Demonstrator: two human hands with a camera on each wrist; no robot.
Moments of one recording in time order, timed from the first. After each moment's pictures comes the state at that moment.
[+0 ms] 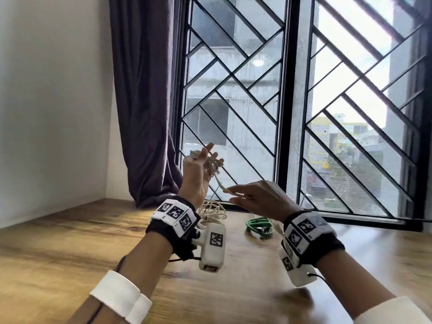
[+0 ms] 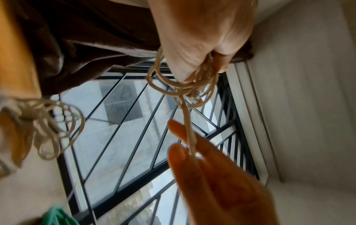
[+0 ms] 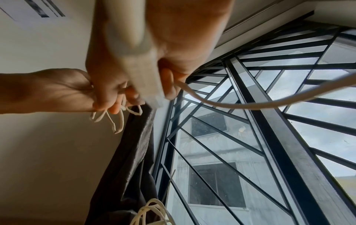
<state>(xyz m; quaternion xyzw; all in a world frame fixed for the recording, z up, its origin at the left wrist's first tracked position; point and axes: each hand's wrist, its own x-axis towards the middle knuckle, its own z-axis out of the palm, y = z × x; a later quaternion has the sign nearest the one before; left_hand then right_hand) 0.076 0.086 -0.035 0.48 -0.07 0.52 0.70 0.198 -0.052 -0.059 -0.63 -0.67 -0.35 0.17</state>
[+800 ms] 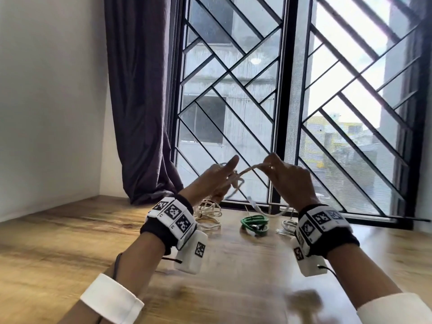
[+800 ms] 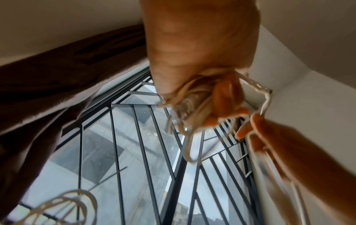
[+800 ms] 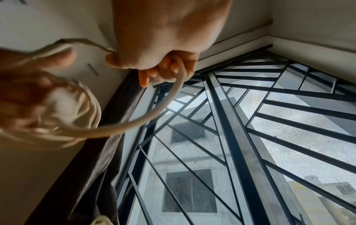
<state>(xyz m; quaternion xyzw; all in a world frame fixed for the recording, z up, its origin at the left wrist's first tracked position) 0.066 0.051 -0.040 0.84 -0.03 0.30 0.46 0.212 -0.089 -0.039 -0.68 -0.48 -0.49 0.24</state>
